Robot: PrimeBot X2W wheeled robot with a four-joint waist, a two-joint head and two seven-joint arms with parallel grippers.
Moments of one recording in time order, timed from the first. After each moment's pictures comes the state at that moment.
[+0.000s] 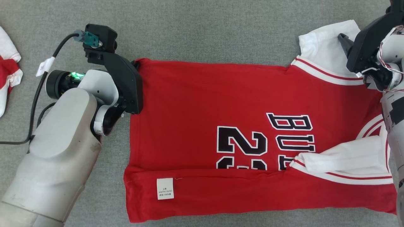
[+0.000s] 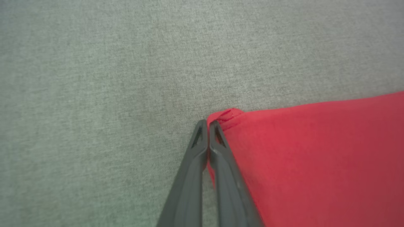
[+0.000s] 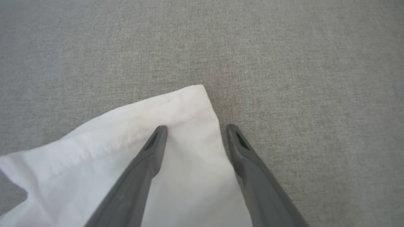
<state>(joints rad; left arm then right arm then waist) -1.00 0.28 -0.57 0.58 -0.65 0.07 0.44 -1.15 -0.29 0.02 0.99 0.25 0.13 0.52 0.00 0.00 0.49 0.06</state>
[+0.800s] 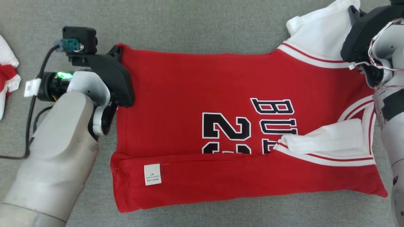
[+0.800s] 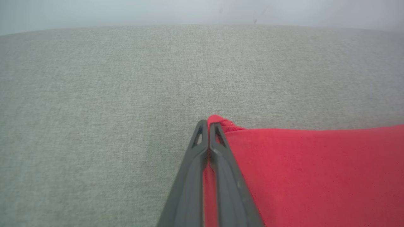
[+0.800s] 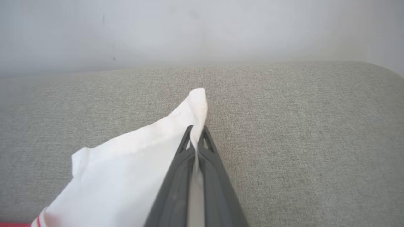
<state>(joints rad) -1.00 0.26 -0.53 0.66 -0.62 0.14 0.19 -1.19 -0.27 0.05 1.02 0.23 0.13 0.24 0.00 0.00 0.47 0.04</state>
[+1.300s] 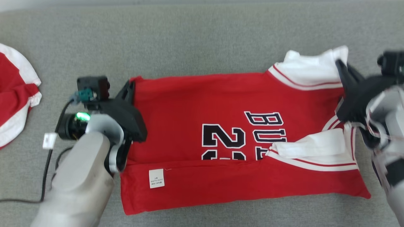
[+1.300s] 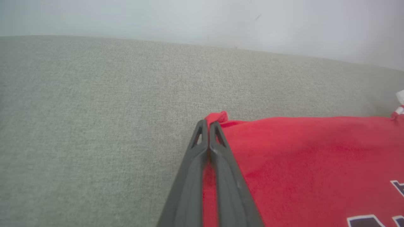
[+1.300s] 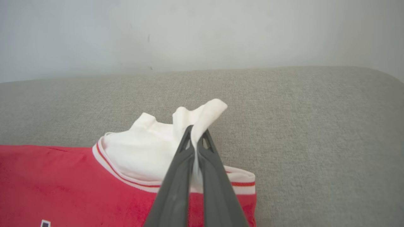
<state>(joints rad) -0.83 0.21 -0.52 0.66 -0.66 0.12 0.00 -0.81 -0.38 0.24 0.65 0.53 0.13 0.16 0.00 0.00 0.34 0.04</state>
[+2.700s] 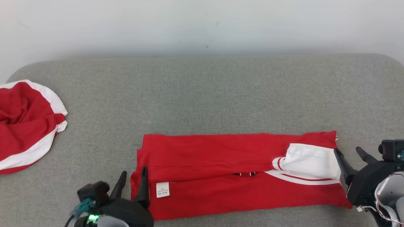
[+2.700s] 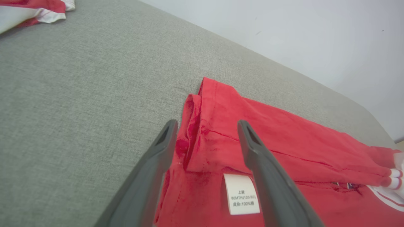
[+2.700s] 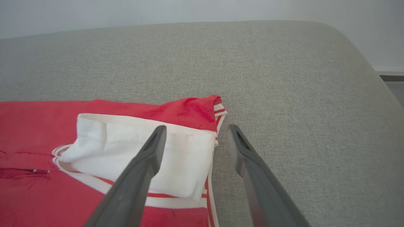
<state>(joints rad) -0.26 0.20 -0.46 0.38 -0.78 0.21 -0.23 -0.23 -0.39 0.04 0.29 0.44 0.13 0.31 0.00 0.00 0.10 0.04</state>
